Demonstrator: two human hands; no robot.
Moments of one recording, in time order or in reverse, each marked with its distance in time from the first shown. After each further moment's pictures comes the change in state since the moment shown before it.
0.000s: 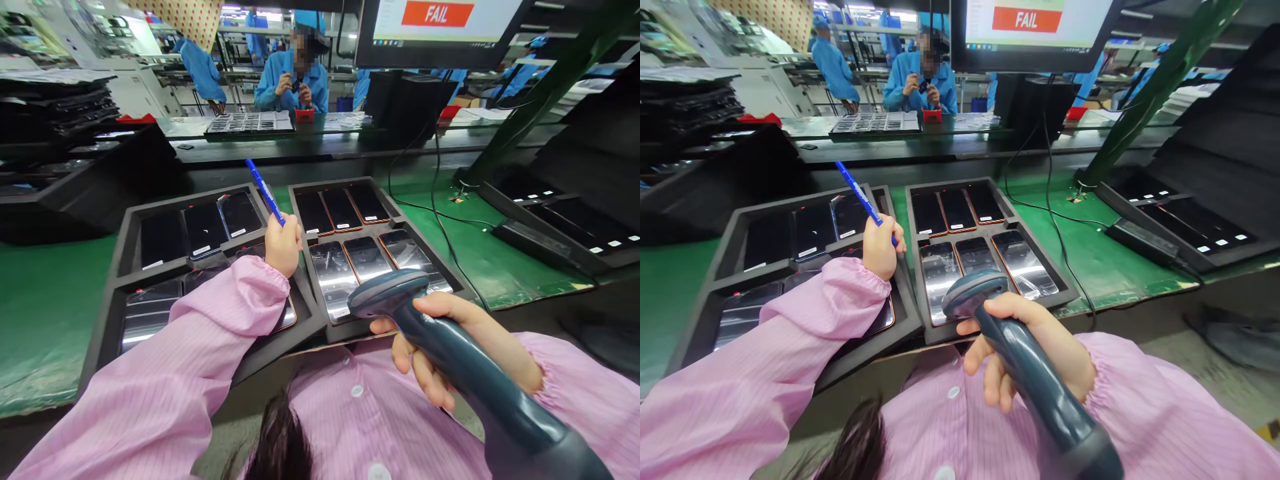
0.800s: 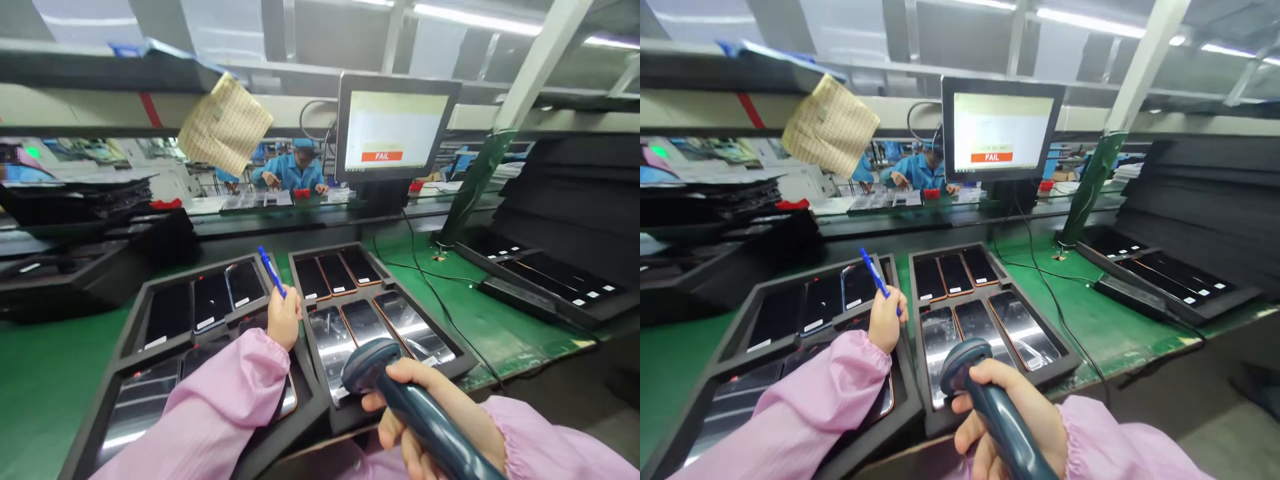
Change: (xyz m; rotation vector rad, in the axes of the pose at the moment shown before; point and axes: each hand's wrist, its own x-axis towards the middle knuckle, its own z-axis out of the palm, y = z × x) left_hand -0.003 0.004 -0.004 0.055 -0.001 -0.044; right_hand 0.036 0.004 -0.012 0.101 -0.089 0.065
